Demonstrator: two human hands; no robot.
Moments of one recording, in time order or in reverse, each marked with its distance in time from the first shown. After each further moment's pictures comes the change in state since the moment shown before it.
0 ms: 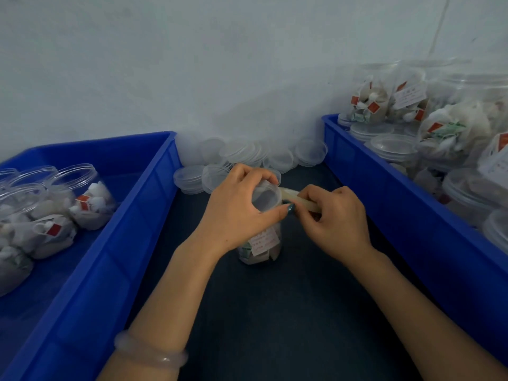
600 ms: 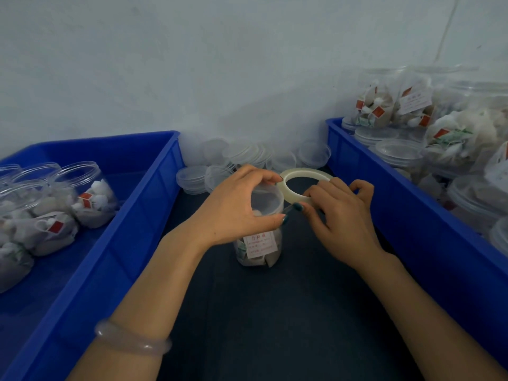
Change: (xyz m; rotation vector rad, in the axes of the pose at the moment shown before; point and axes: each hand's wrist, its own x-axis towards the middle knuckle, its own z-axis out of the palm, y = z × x) left_hand 0.004 -0.005 -0.020 -0.050 -0.160 0.042; right_hand 0.003 0.006 -0.007 -0.211 -0.010 -0.096
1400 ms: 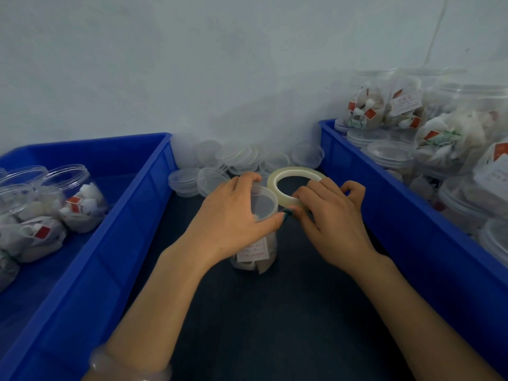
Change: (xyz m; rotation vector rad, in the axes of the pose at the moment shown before) left_hand -0.004 0.010 0.015 0.172 0.055 -0.165; right_hand 0.003 -0.008 -0.008 -0.040 -0.097 0.017
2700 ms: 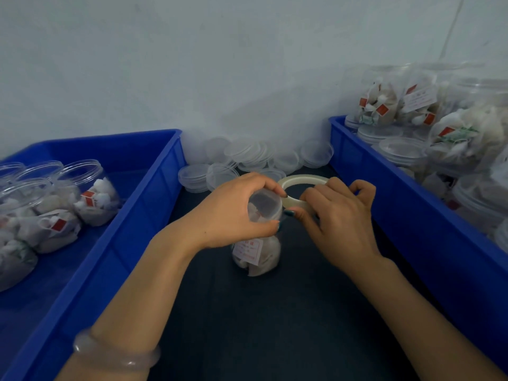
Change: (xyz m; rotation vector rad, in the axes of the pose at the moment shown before) left_hand -0.005 -0.008 -0.028 -0.257 -0.203 0.156; right_hand -0.005 -0.009 0.004 -0.064 0.187 -0.057
